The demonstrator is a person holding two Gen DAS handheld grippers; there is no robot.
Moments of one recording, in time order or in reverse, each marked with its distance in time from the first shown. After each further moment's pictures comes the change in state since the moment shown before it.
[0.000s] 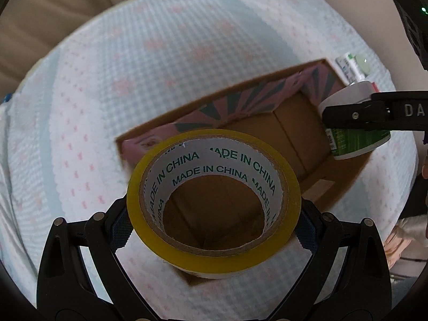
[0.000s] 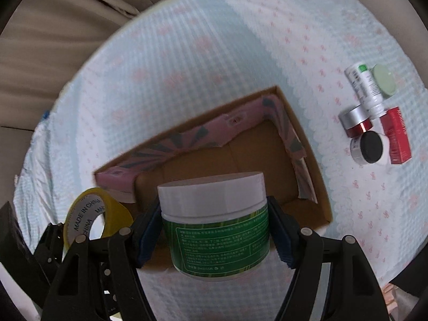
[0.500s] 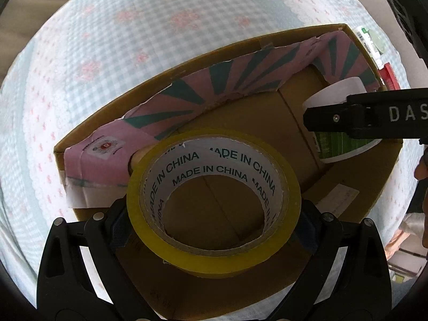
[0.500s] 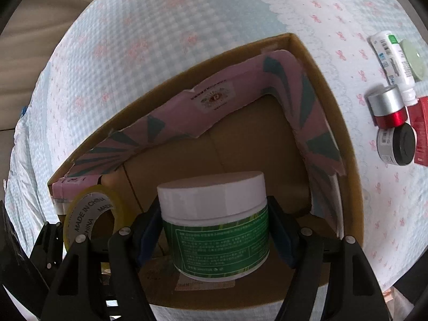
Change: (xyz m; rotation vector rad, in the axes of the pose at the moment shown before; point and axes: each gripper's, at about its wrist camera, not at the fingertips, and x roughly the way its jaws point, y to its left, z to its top) left arm 0.065 -0.016 0.015 0.025 0.135 -0.021; right arm 0.079 -0.021 0.022 0.030 0.161 -0.029
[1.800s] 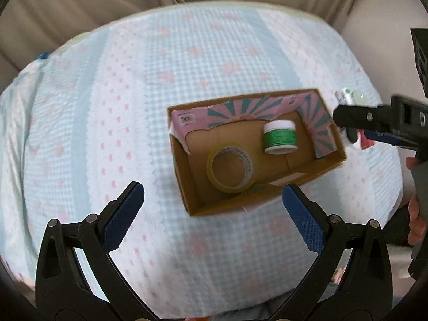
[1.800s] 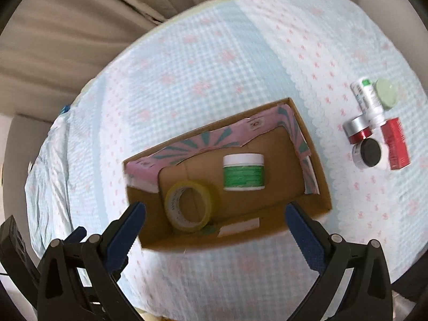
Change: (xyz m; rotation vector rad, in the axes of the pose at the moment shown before) left arm -0.180 0.019 -0.100 -0.265 -0.238 0.045; right arm -0.132 0.034 -0.071 -0.121 -0.233 0.098
